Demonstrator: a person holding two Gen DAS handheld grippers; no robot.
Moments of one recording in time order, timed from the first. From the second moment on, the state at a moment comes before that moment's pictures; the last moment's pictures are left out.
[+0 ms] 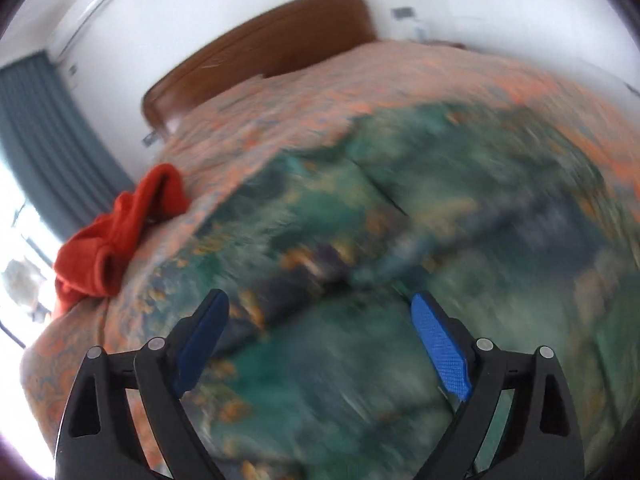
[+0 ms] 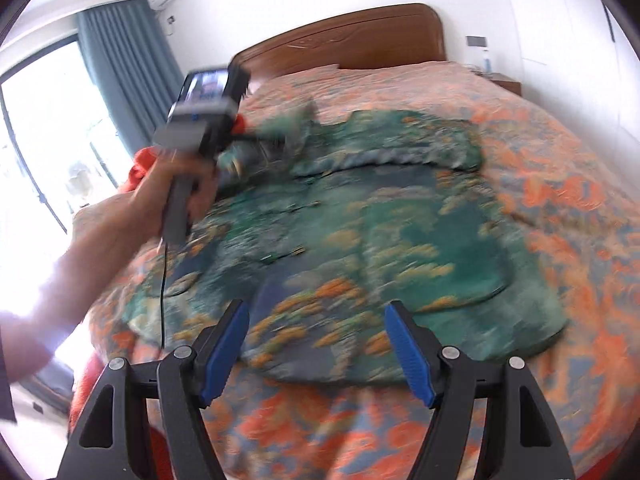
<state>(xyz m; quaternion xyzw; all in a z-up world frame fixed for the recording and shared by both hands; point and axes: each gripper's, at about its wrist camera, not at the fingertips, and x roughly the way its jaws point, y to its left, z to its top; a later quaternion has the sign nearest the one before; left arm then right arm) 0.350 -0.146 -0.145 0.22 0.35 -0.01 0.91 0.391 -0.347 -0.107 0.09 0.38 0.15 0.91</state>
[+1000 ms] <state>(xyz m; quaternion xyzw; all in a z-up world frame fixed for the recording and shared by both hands) 0.234 0.009 -0.176 -0.01 0.42 0.03 0.91 0.766 -0.281 -0.161 0.17 0.43 0.09 0.88</state>
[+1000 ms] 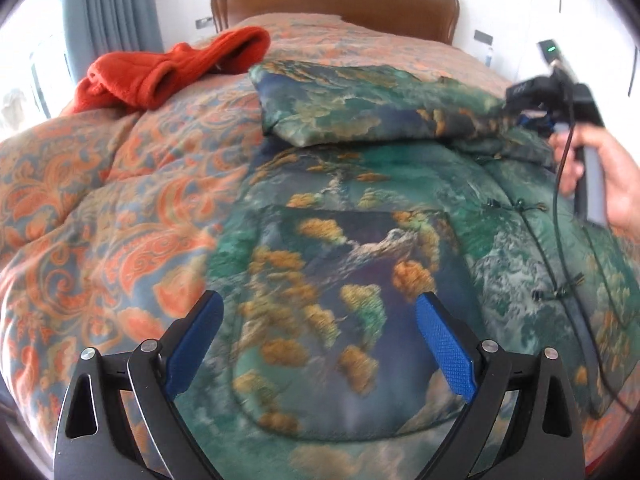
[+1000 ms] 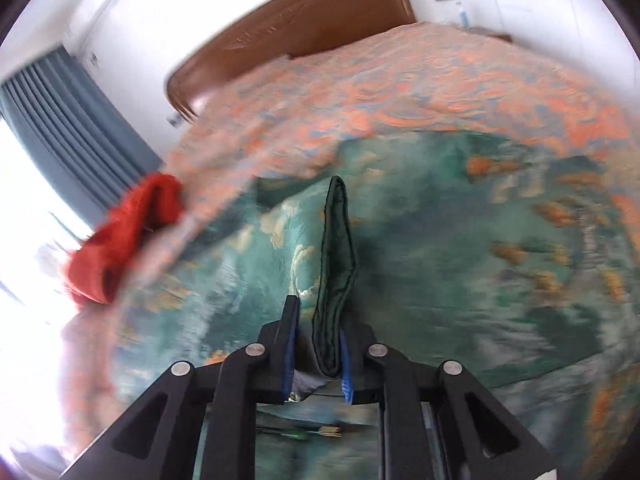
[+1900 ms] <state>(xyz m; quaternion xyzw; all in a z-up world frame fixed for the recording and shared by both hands) 0.466 0.046 -0.225 -0.04 0.49 0.02 0.87 0.795 -0.208 -0.213 0.03 0.48 0.19 0.85</state>
